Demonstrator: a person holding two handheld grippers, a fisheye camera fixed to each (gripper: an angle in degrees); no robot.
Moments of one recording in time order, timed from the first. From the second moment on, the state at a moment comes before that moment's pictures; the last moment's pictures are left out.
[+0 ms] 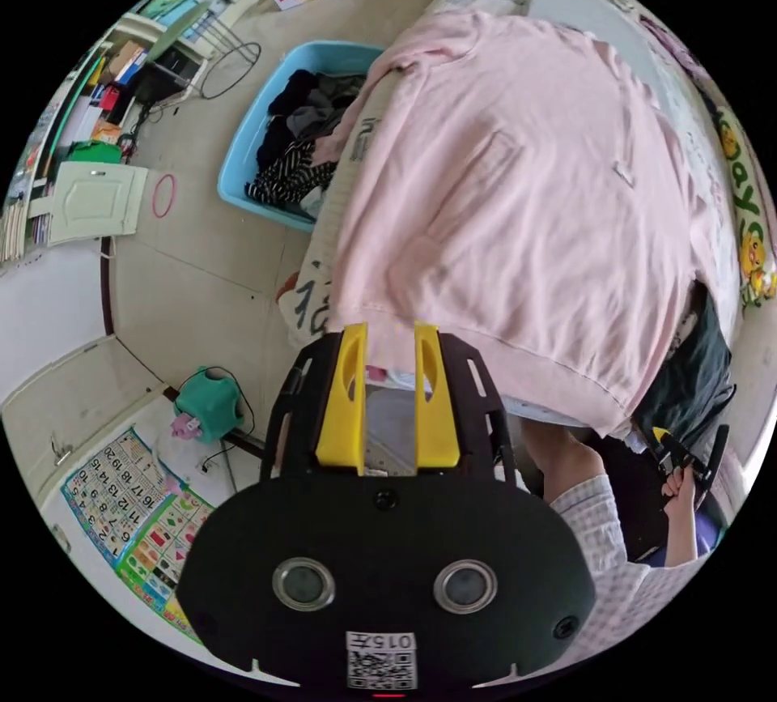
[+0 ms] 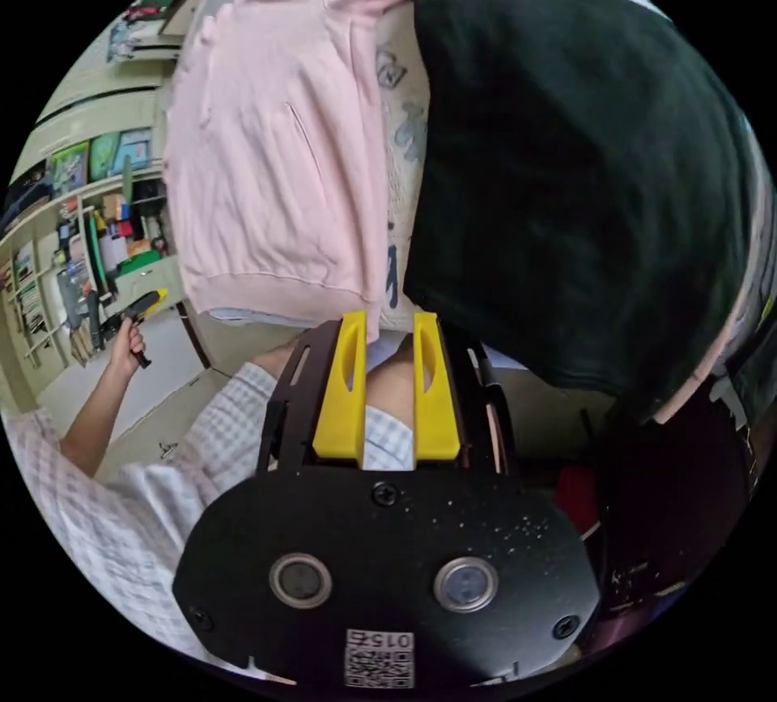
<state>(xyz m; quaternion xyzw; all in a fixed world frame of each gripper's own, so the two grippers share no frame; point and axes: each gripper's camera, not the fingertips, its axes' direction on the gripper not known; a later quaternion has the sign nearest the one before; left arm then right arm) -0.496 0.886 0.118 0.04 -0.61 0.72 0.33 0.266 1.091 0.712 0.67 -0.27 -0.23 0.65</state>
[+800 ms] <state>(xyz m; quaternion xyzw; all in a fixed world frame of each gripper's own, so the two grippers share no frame) -1.127 1.348 0.483 -0.45 -0.51 0.73 -0.02 0.660 1.048 0.659 0.65 -0.55 -0.18 0.49</state>
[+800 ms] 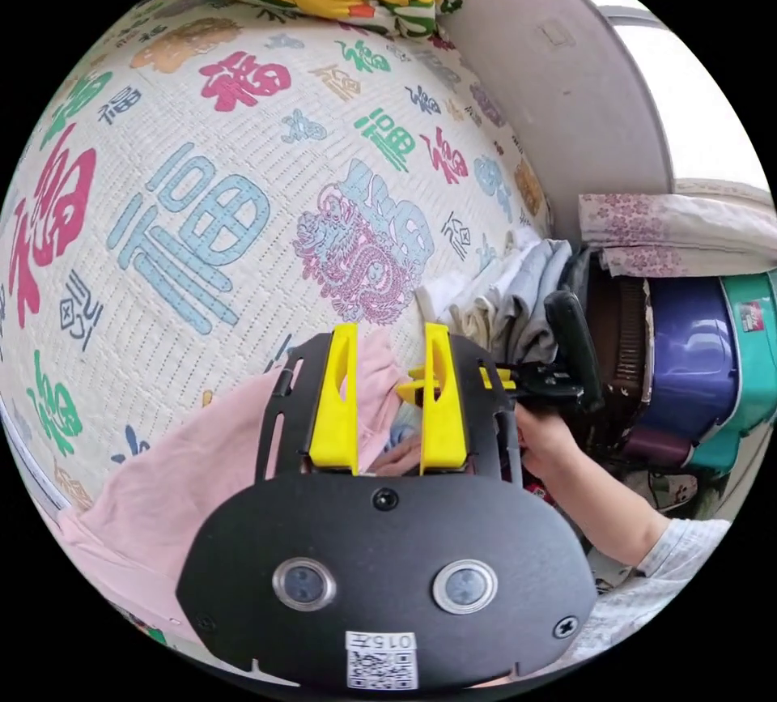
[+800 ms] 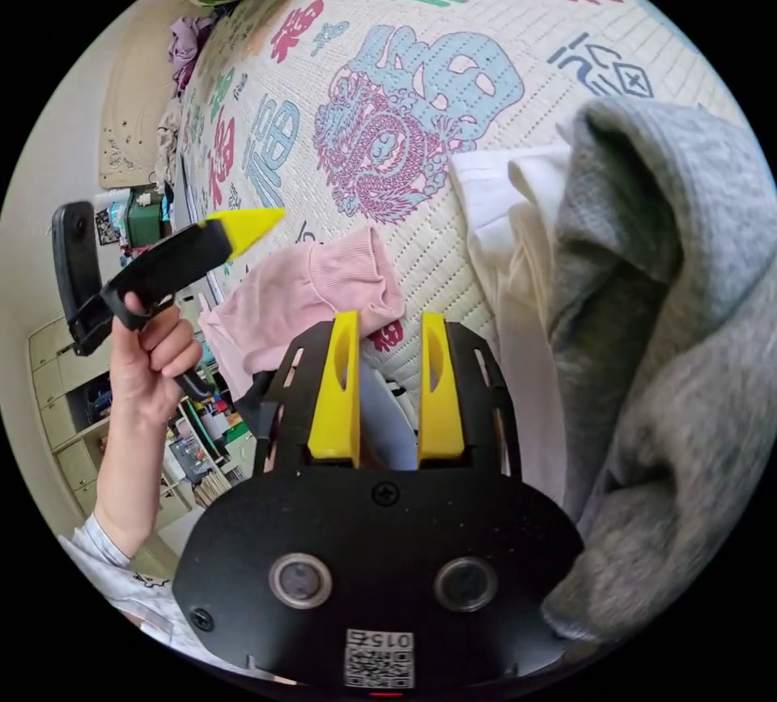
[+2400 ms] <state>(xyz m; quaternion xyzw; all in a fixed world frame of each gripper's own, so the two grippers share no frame) -0.443 0.689 0.022 -0.28 -0.33 0.77 0.46 -0.184 1.192 0.698 0.72 -0.13 -0.50 0.46</state>
